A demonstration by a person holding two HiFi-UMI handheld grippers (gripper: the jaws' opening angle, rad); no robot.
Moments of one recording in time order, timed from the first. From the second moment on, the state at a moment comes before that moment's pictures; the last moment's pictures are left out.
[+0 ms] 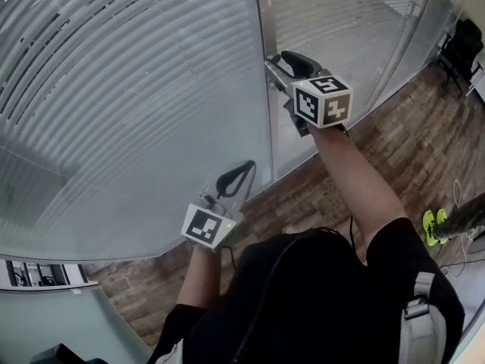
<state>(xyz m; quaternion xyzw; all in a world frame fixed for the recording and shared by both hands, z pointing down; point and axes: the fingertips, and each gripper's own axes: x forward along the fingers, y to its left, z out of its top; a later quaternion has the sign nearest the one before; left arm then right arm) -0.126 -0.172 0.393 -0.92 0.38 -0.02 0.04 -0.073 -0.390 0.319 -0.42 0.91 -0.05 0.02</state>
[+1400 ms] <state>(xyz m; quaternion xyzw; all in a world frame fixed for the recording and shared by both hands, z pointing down) -0.152 -0.167 0.401 -0.91 0.42 -0.01 0.03 -0.091 -0.379 0.330 -0.33 0.67 0.55 -0.37</state>
